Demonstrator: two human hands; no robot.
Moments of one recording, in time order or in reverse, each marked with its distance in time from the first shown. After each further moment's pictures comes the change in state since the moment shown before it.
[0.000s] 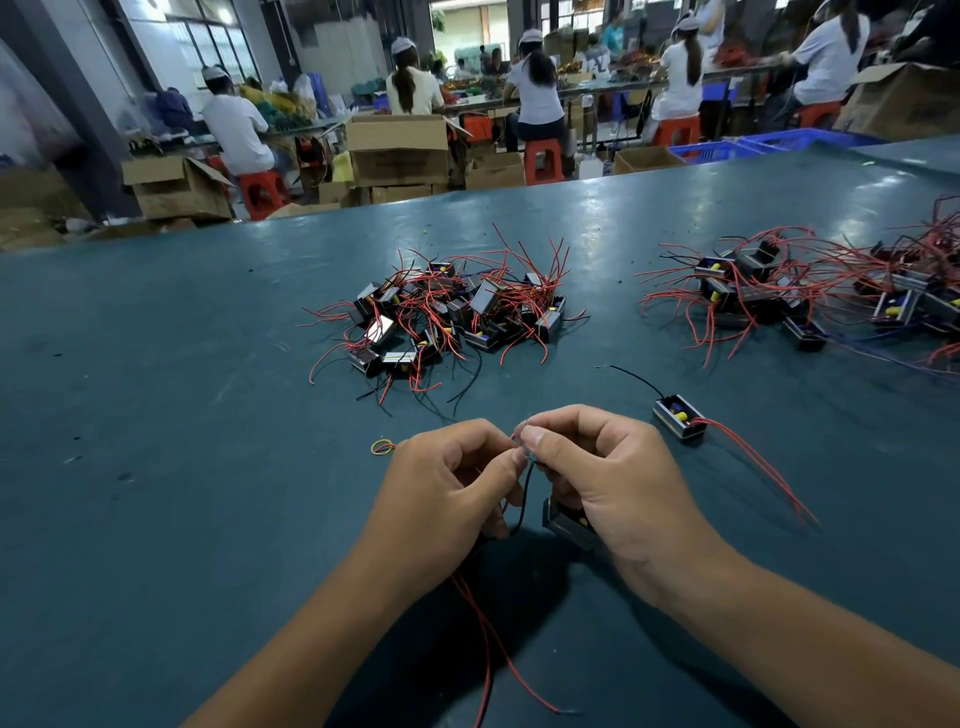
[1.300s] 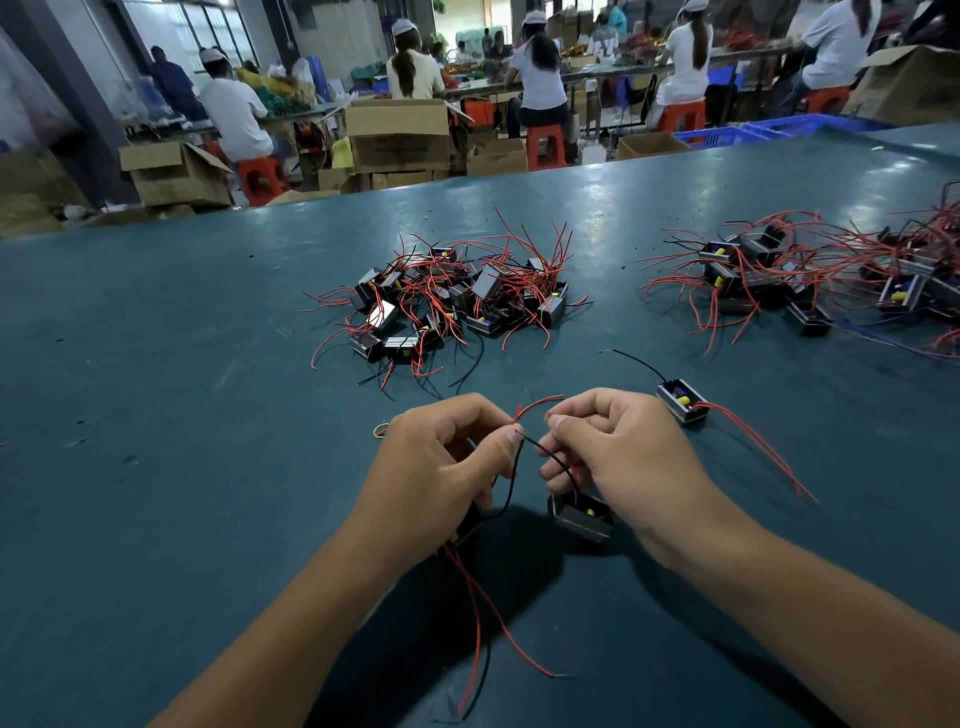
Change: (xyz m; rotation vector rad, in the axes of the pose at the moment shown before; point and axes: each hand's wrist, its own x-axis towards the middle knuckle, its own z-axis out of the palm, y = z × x) left_hand 0.002 -0.003 -0.008 0.031 -0.016 0.020; right_hand 0.010 0.000 -0.008 -0.116 0.068 0.135
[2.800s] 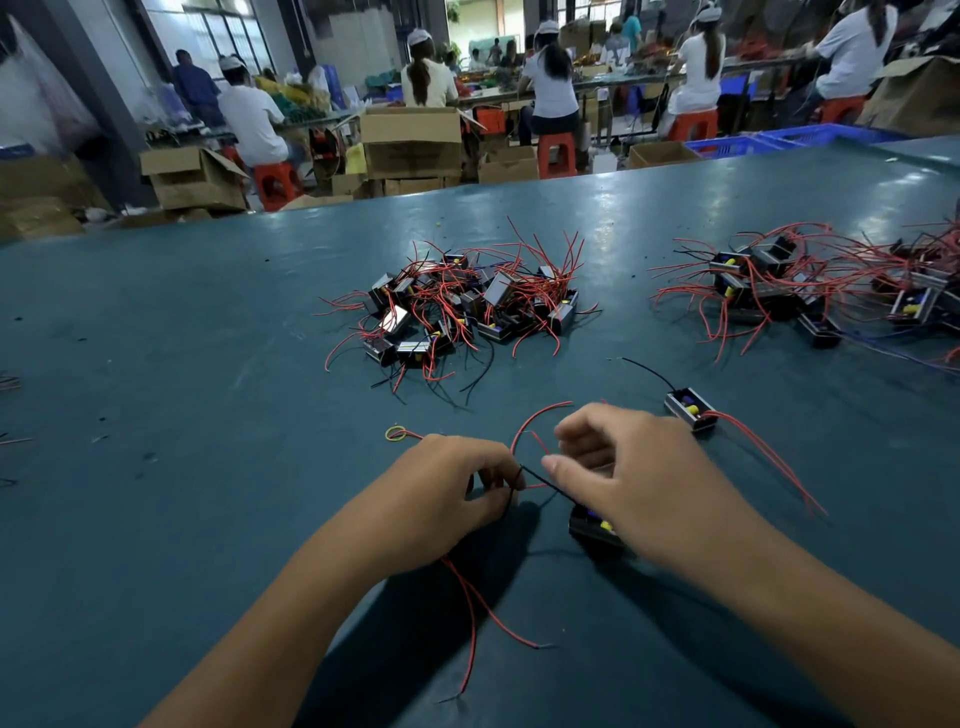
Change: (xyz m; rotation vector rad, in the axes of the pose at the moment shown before) left_hand 0.006 -0.018 -0.017 0.534 -0.359 0.034; right_hand -0.011 -0.005 -0.015 -0.725 -0.089 -0.299
